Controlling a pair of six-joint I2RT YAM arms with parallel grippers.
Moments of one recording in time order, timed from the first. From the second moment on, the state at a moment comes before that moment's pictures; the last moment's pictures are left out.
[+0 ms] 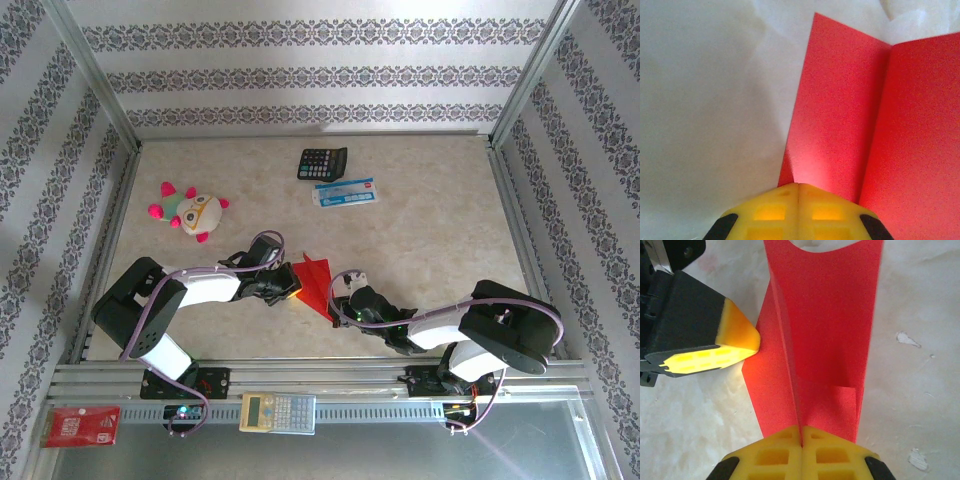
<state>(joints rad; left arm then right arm) -0.60 1.59 0.63 0.00 0.34 -1.15 1.02 1.46 0.24 0.62 0.11 0.84</state>
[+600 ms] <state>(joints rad) -0.60 1.59 0.63 0.01 0.34 -1.13 1.01 1.53 0.21 0.73 0.12 0.93</state>
